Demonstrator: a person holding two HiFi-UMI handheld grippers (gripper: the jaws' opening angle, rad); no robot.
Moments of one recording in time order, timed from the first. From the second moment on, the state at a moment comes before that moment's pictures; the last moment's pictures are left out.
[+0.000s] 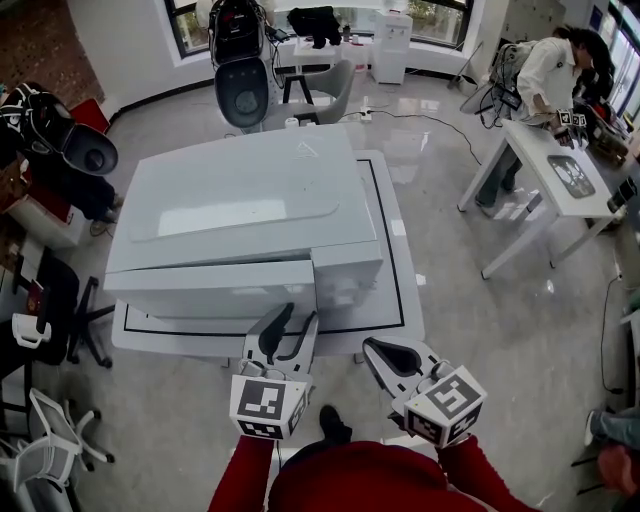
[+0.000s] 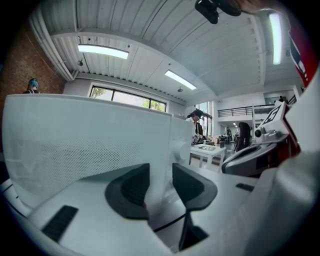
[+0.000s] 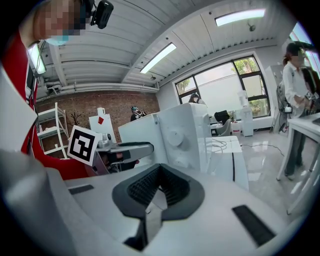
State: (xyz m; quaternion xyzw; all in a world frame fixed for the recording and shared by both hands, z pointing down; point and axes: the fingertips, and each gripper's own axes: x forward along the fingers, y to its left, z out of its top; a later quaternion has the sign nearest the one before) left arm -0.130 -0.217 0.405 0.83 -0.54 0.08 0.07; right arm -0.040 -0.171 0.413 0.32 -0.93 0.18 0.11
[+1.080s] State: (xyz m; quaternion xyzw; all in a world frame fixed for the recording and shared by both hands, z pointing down) left arm -0.149 -0.223 0.400 0.79 -0.60 0.09 0.06; right arm -0.035 -0.178 0.411 0.32 -0.92 0.18 0.11
